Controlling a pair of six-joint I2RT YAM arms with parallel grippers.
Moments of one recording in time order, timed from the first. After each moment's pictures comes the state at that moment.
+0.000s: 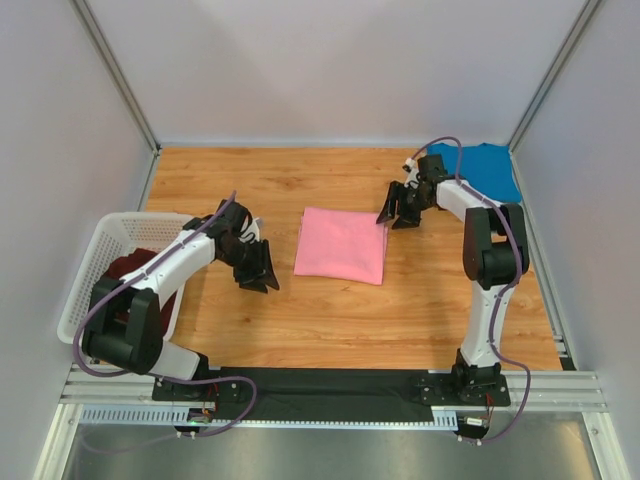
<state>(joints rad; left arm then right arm) -0.31 1.44 0.95 -0.80 0.46 -0.45 0.12 2.09 1.52 -0.52 -0.47 0.32</state>
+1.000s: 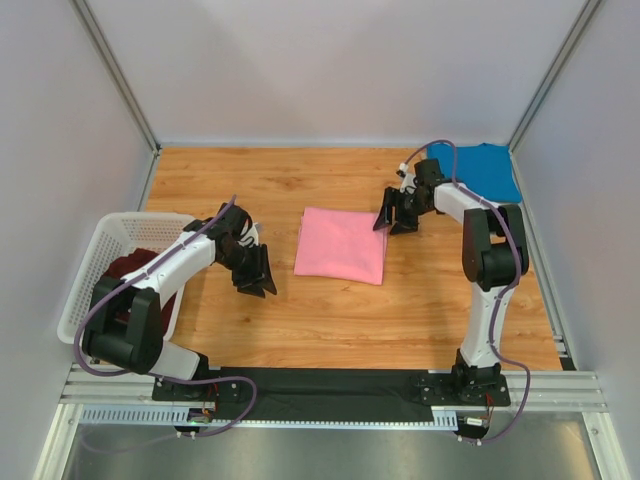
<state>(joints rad) -0.31 1.44 0.93 -0.82 0.44 -0.46 0.14 2.08 1.47 -0.52 -0.53 0.24</state>
